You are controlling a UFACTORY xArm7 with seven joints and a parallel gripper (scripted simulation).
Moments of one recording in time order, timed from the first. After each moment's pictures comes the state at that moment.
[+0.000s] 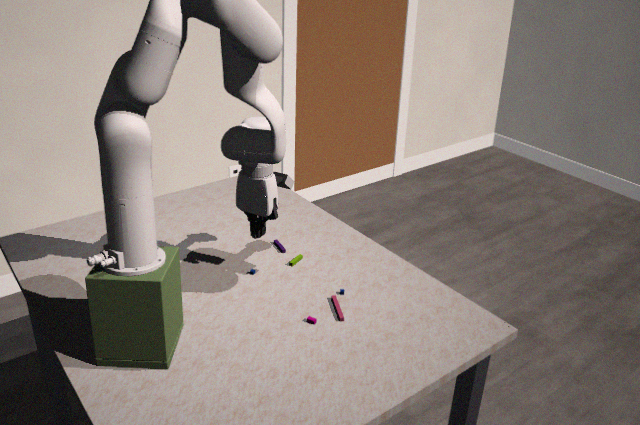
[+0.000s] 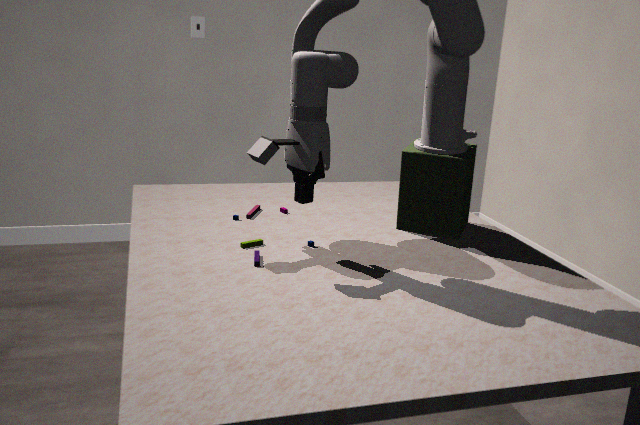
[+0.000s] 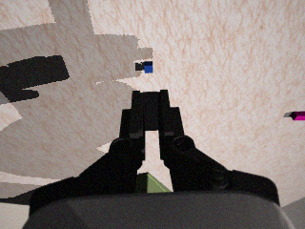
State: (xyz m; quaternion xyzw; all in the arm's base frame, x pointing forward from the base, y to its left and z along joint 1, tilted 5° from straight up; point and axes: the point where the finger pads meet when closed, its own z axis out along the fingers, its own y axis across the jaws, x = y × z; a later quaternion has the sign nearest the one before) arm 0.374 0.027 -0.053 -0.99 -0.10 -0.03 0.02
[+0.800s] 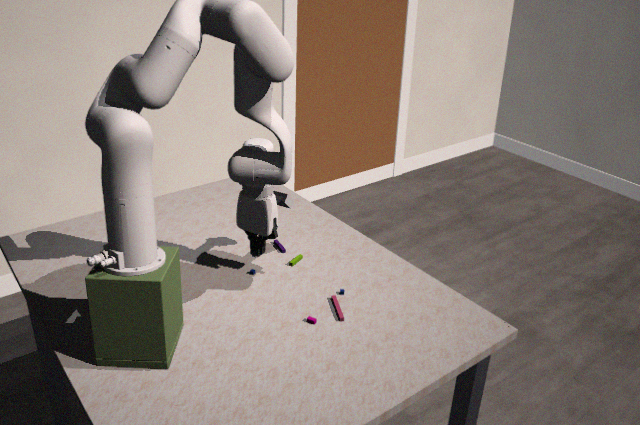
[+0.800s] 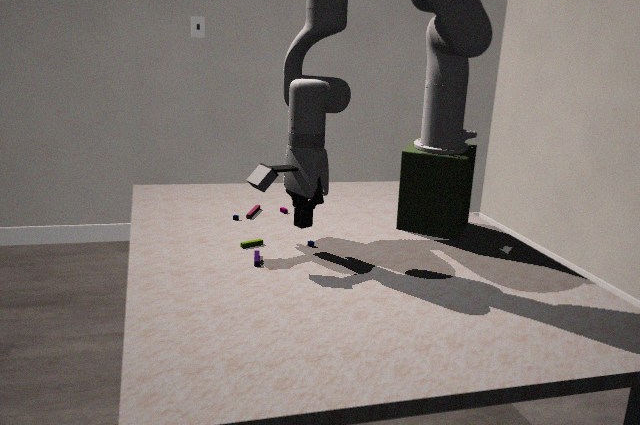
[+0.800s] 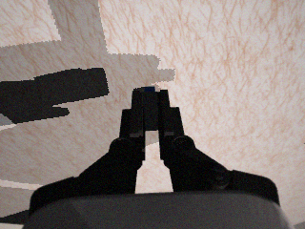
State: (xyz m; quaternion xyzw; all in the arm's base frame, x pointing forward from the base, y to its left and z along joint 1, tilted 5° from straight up) arm 0.376 0.030 -0.107 -0.99 -0.10 -0.03 0.03
